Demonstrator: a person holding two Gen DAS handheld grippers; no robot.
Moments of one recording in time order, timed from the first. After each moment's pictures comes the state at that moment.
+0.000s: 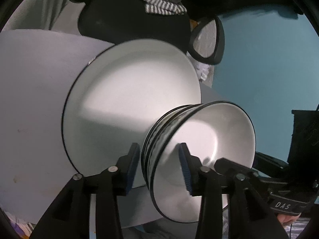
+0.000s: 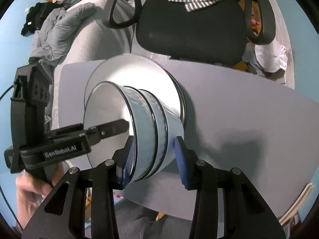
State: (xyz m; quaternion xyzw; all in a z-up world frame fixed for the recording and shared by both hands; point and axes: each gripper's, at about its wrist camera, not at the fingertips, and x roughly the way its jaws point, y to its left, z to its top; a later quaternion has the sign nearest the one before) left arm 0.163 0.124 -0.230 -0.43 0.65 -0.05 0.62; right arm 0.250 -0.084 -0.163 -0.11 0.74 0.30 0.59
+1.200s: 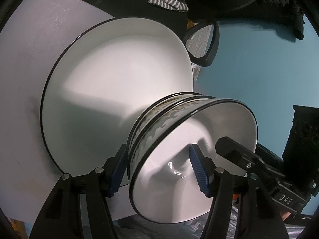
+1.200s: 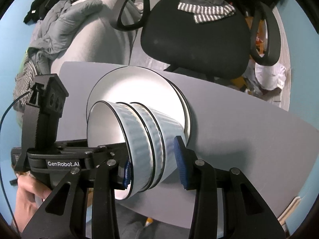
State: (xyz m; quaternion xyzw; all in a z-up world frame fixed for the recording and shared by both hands) left arm 0.140 0.118 -0.259 -0.53 0.62 -0.07 0.58; right arm 0.250 -0.051 -0.158 -0.16 0.71 0.32 0.61
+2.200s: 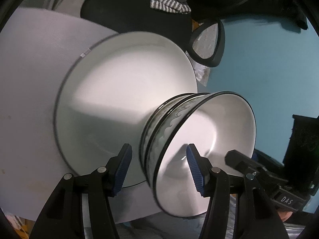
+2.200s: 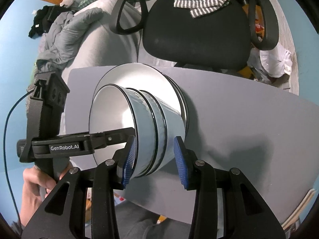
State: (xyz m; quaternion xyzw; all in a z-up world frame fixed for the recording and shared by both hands) left arm 0.156 0.114 -0.236 -0.47 0.64 -0.03 0.61; right arm 0.254 -0.086 -0.154 -0.09 0.73 0.33 0.60
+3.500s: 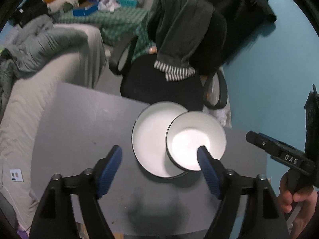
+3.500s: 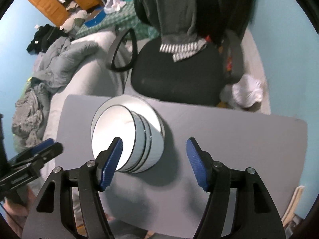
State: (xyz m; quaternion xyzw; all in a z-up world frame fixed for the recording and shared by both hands) left arm 0.070 0.103 -0.078 -0.29 0.50 0.14 0.80; right arm 0.228 -0.117 -0.075 -0.11 0.59 0.30 0.74
